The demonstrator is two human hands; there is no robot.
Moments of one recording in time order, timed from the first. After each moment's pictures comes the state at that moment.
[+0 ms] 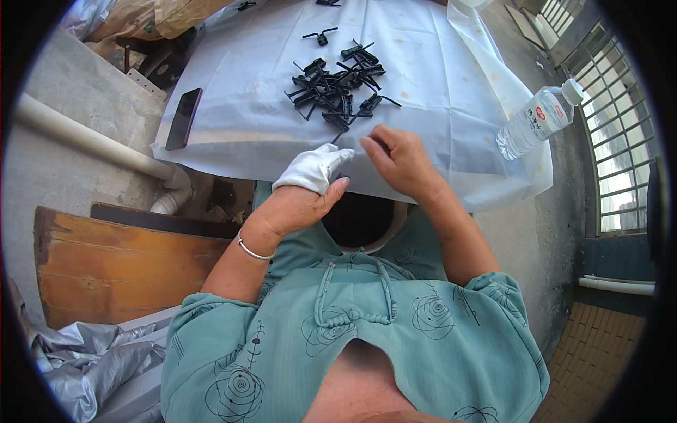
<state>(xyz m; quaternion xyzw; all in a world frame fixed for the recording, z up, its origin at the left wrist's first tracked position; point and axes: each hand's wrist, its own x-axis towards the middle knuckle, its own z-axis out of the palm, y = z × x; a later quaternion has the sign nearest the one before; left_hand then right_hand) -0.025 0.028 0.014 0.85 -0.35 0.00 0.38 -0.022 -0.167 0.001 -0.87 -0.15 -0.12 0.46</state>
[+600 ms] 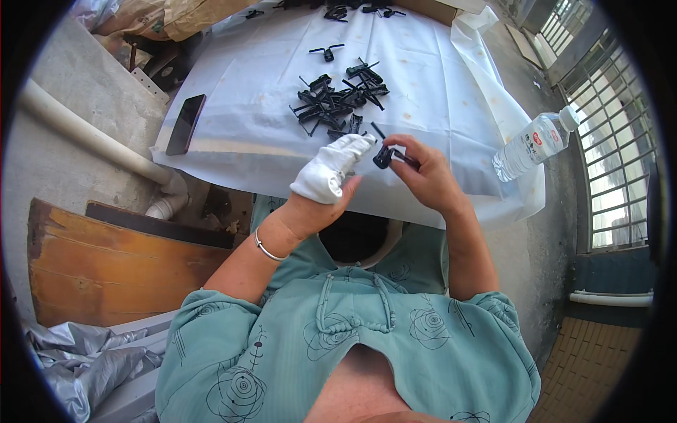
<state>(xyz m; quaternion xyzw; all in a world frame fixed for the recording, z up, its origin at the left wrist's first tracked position) -0.009 -0.003 0.013 0.77 -0.38 0.21 0.47 -0.024 -0.200 0.028 -0.88 -0.06 0.07 0.47</state>
